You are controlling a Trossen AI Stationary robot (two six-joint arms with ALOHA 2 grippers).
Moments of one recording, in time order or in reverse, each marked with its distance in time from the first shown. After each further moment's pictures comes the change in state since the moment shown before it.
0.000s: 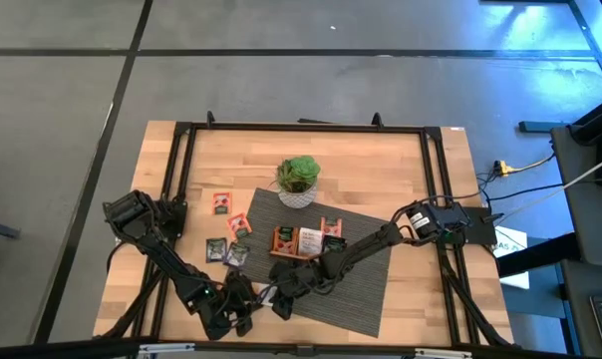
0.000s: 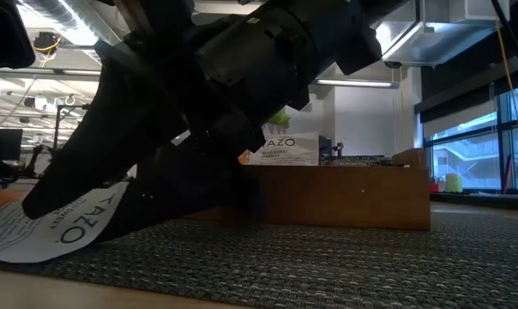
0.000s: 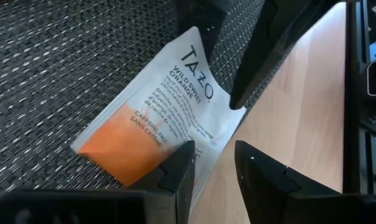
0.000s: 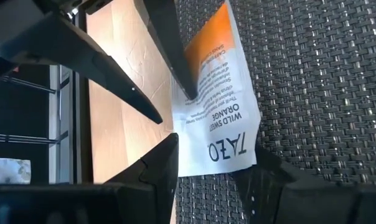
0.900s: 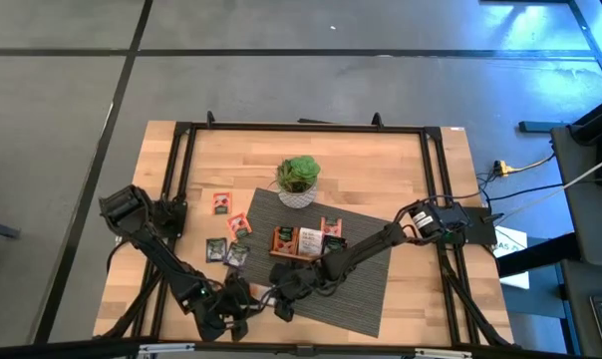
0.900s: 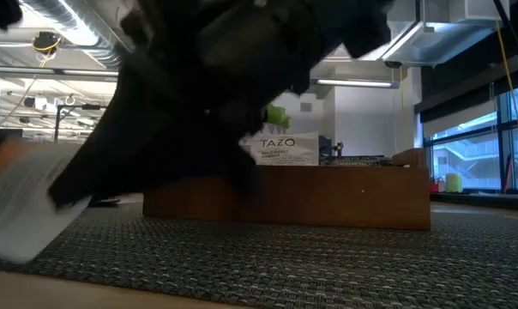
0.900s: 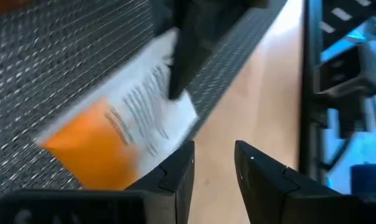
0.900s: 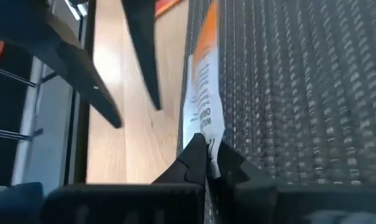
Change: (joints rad) left arm -0.024 -0.061 0.000 0.039 0.006 0.088; right arm 0.002 -0.032 -0.001 -0.002 0.091 -0.137
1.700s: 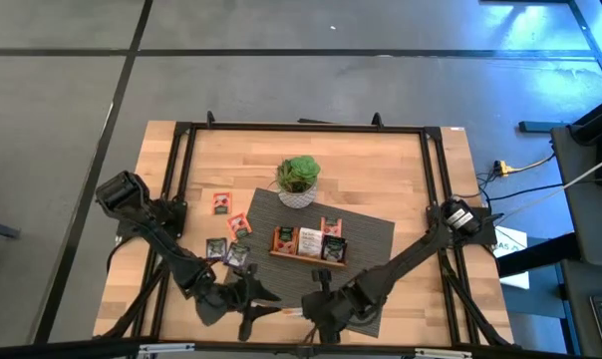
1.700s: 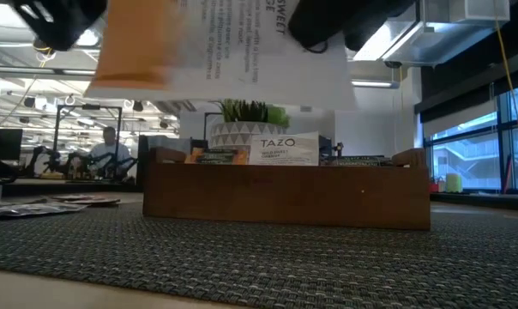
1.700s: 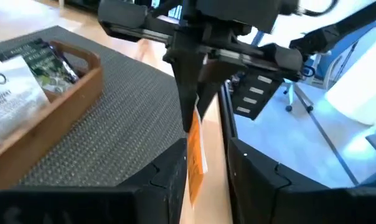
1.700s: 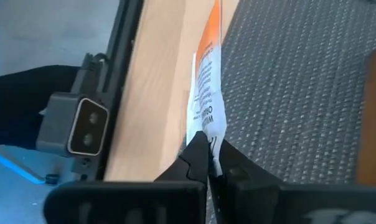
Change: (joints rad) left arm 0.101 -0.123 0.002 0.354 -0.045 0.559; right arm 0.202 -0.246 0.001 -0.505 0.170 -0.292
